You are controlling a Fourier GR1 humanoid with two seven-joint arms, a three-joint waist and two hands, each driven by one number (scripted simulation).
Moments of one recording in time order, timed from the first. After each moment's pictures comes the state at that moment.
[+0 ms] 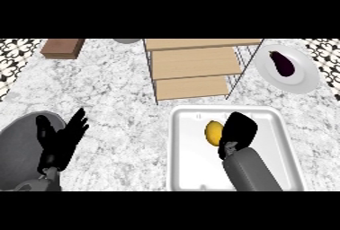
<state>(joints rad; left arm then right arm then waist) -0.05 0.29 -0.06 -1.32 0.27 0.08 0.24 -0.34 -0.01 0.27 -1.13 1.25 0.08 1.05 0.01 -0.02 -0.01</state>
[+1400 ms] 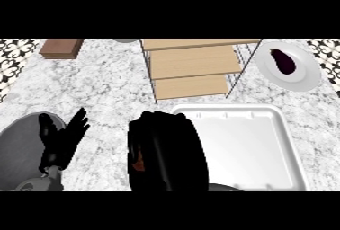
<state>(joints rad) -0.05 0.27 -0.04 -1.31 0.24 0.08 0.26 -0.68 -0.01 0.77 -1.85 0.82 -0.03 1.08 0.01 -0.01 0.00</state>
